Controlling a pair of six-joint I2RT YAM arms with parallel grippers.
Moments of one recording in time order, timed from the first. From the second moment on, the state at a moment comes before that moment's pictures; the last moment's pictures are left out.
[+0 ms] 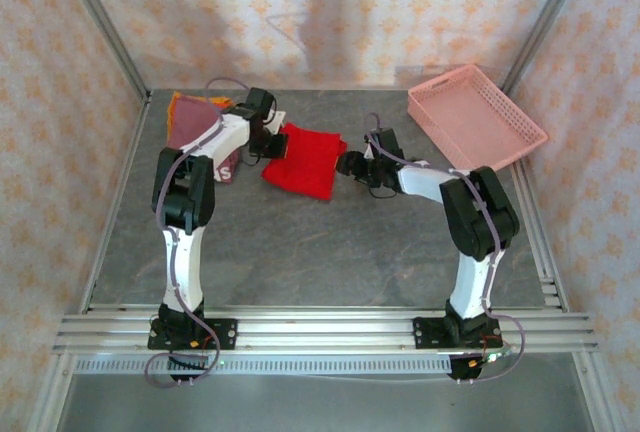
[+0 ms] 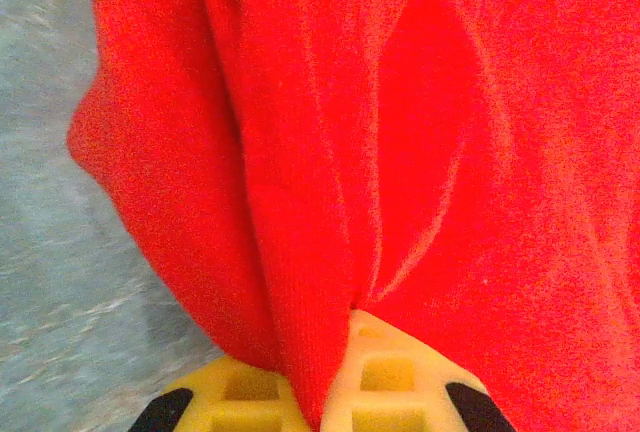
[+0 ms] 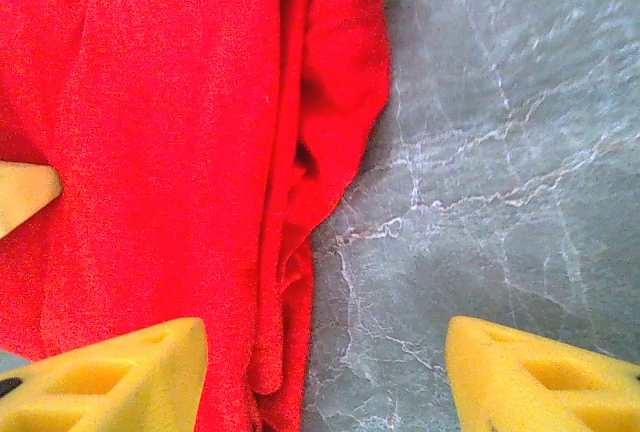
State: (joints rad) left arm -0.20 2.16 1.76 -0.77 0.21 -0.09; right arm 0.41 1.88 1.11 -0.01 -0.30 0.70
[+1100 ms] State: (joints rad) left arm -0.11 2.08 2.03 -1.02 -0.18 0.17; right arm 0.41 1.86 1.11 -0.01 -0.31 0.69
